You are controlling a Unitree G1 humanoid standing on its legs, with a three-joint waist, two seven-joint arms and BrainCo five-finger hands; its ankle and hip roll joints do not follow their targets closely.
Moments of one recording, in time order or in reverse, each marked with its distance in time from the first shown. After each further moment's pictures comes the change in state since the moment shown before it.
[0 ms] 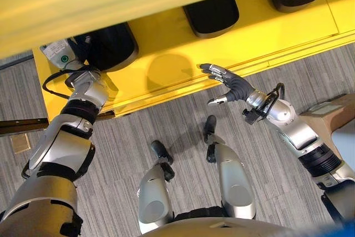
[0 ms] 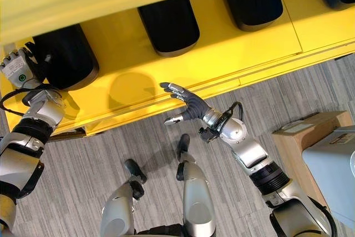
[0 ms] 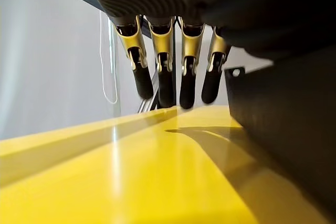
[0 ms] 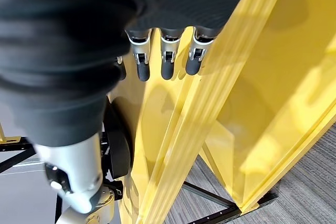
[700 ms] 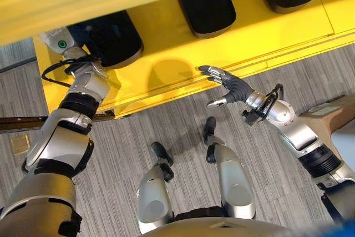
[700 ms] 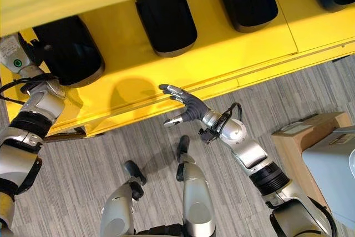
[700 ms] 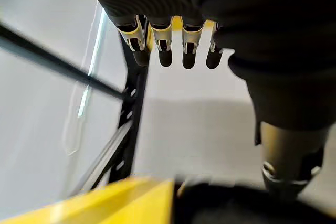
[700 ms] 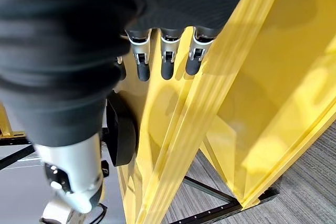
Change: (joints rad) left arm -0.048 0.043 -0.001 -0.138 0.055 -0.073 0.162; right arm 0.003 0.000 0.006 0.000 0.005 0.000 0.020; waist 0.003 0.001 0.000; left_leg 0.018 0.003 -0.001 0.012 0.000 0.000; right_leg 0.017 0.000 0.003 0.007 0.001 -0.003
